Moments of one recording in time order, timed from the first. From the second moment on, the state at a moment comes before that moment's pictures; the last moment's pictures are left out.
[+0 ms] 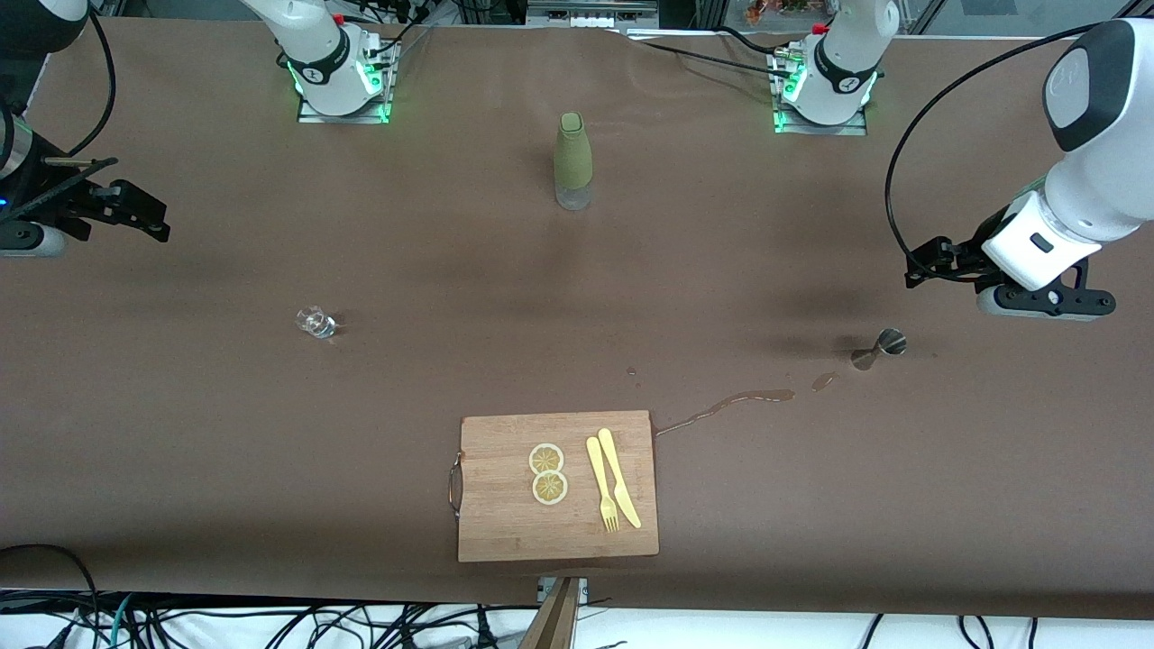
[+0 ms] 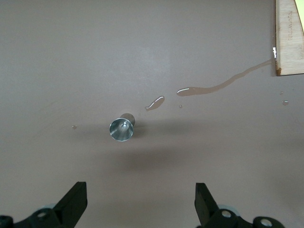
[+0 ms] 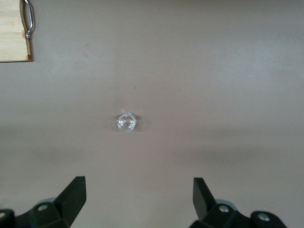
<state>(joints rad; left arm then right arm) 0.22 0.07 -0.28 -1.78 -0.02 1.83 -0.02 0.00 0.01 0.00 -1.67 -0.04 1.66 0.00</state>
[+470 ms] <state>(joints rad) 0.23 0.05 -0.27 -1.77 -0.02 1.78 -0.02 0.00 0.01 0.00 -1.67 -0.03 1.66 0.00</state>
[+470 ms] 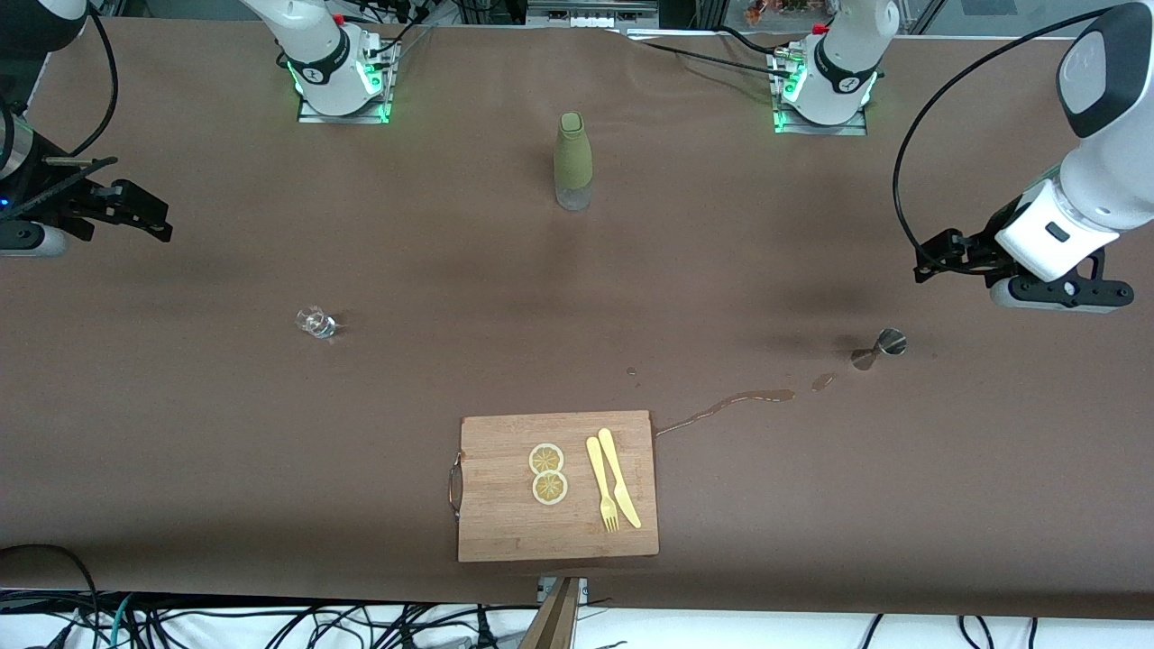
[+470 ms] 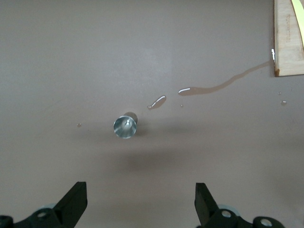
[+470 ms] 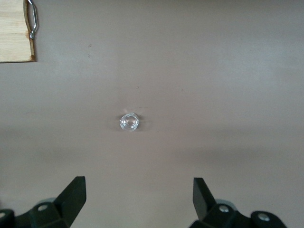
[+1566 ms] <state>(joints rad) 0.52 0.22 -0.24 -1.70 -0.40 1.79 0.90 0.00 0.01 0.00 -1.67 -0.03 1.66 0.00</state>
